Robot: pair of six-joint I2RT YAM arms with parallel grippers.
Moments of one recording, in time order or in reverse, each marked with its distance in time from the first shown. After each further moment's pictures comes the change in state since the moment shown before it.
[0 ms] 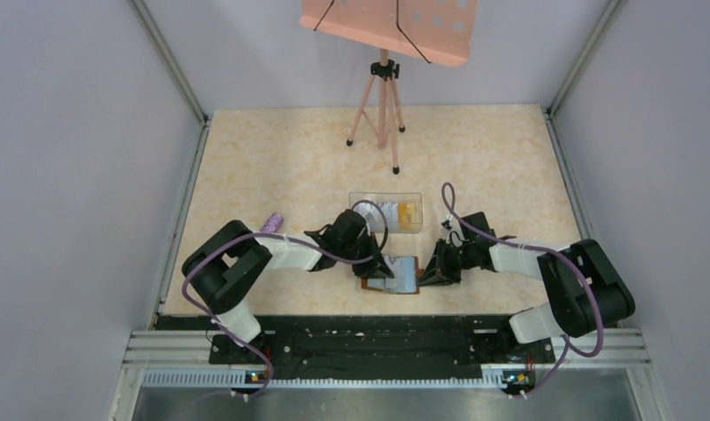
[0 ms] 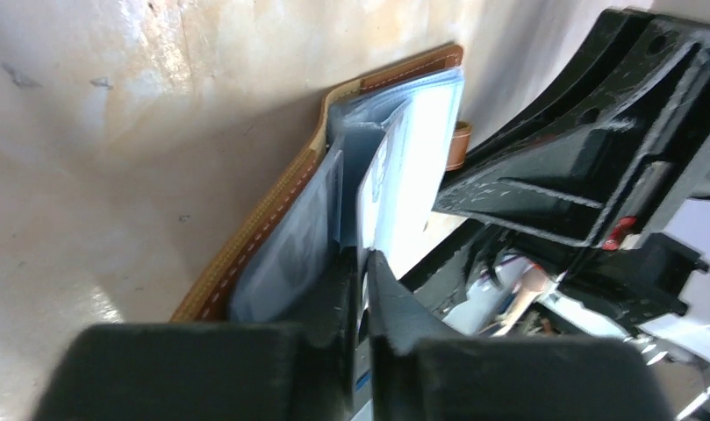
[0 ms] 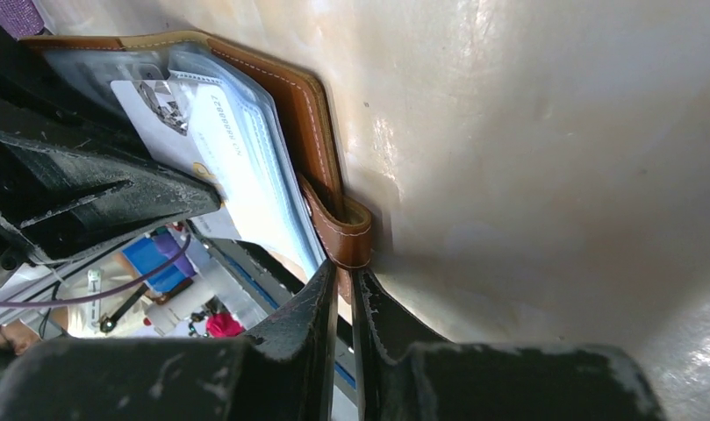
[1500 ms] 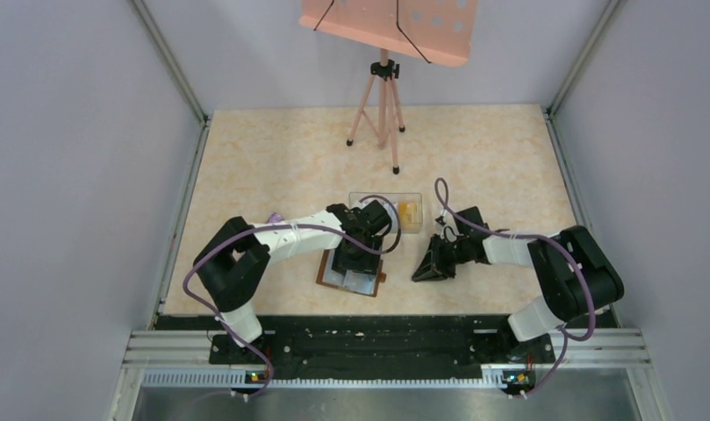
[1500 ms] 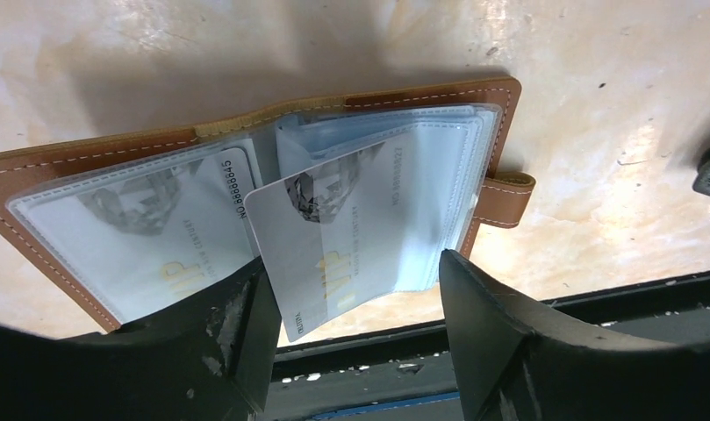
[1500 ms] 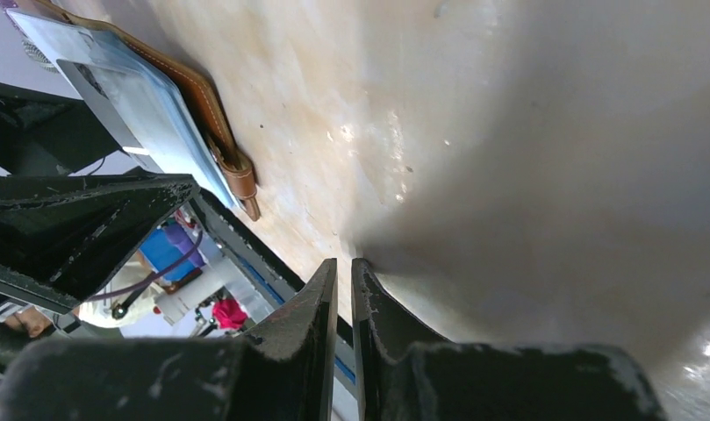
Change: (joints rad) left arm -0.095 0.051 0.440 -0.947 -0.454 0.358; right arm 0.009 0.093 0.058 0.027 -0.040 0.002
